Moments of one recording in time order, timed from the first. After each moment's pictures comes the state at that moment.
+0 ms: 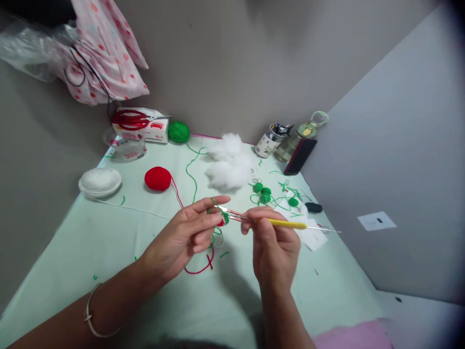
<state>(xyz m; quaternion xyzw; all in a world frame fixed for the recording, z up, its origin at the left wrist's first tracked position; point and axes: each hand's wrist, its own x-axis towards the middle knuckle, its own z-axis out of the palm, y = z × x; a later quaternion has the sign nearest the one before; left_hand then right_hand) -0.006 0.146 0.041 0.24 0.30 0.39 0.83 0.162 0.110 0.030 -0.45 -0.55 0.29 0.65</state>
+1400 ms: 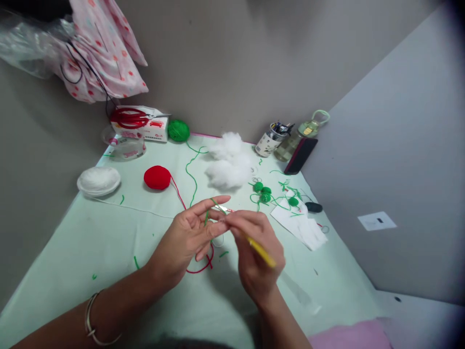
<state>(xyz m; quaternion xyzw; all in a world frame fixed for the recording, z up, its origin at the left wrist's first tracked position) 0.000 0.137 0.039 0.31 0.33 0.41 0.79 0.153 0.104 0.022 -0.45 -0.68 0.11 0.57</state>
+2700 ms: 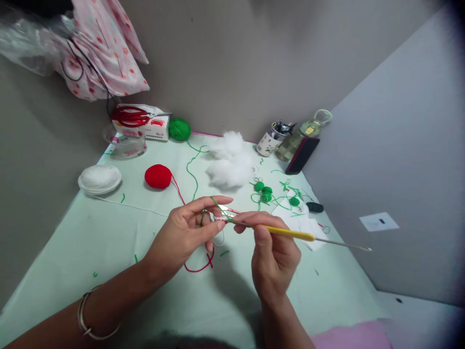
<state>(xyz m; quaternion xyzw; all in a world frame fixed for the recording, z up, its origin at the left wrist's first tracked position) -0.010 0.142 0.039 0.44 0.38 0.41 0.70 0.156 0.103 0.032 -0.44 -0.60 0.23 0.63</state>
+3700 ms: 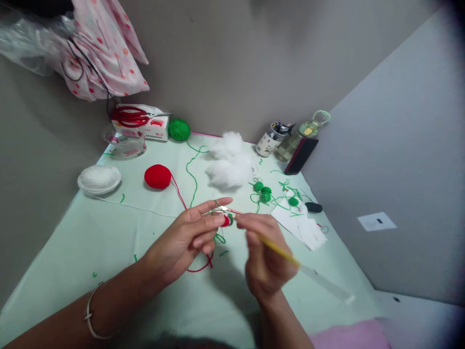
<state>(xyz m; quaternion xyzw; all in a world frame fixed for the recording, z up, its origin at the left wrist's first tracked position) -0.004 0.141 0.040 0.24 0.30 0.38 0.84 0.159 0.103 0.020 -0.45 -0.67 0.07 0.59</state>
